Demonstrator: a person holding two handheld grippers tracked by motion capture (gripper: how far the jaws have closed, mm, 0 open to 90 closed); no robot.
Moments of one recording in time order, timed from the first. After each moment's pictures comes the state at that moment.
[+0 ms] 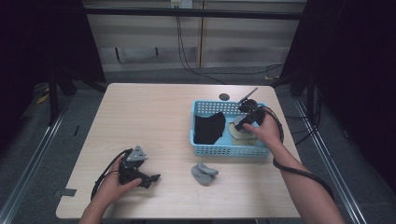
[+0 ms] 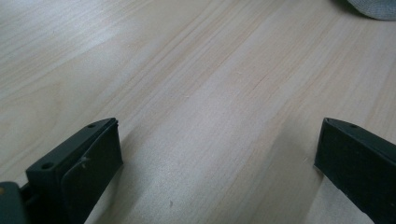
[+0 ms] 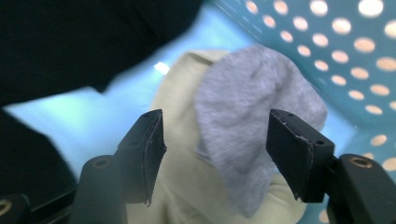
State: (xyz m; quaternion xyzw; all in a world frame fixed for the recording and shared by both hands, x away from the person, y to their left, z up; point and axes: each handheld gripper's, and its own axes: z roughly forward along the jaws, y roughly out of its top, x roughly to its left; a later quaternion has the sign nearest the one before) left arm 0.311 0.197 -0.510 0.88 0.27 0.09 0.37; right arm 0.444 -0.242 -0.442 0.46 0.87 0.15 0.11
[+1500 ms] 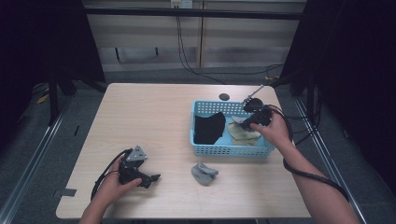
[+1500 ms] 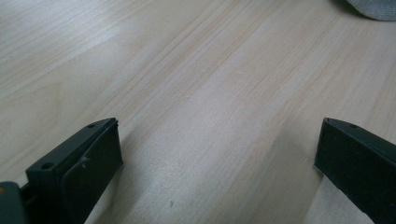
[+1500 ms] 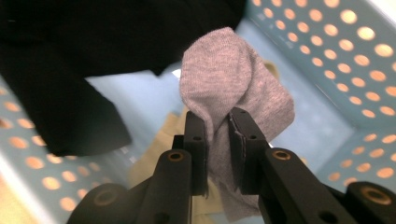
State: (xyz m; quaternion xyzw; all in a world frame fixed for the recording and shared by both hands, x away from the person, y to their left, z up) left arm 0.311 0.197 -0.510 0.88 0.27 0.09 0.37; right arm 0.416 -0.243 -0.405 0.41 0.89 0.18 0.09
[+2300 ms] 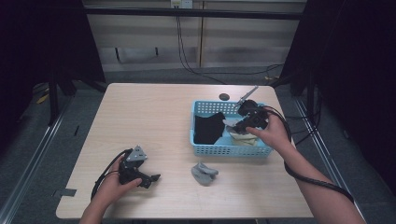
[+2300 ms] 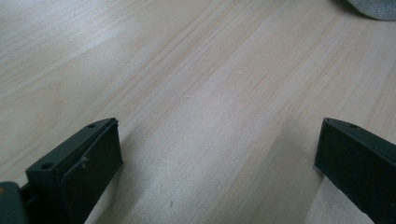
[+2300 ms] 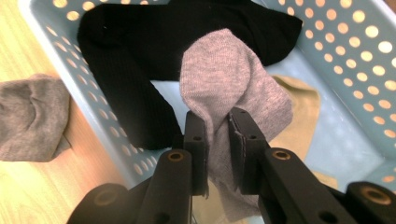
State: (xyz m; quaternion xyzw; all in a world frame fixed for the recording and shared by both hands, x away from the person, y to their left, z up) left arm 0.311 0.197 -0.510 0.88 0.27 0.09 0.37; right arm 0.393 -0.217 -0.383 0.35 0.91 0.20 0.08
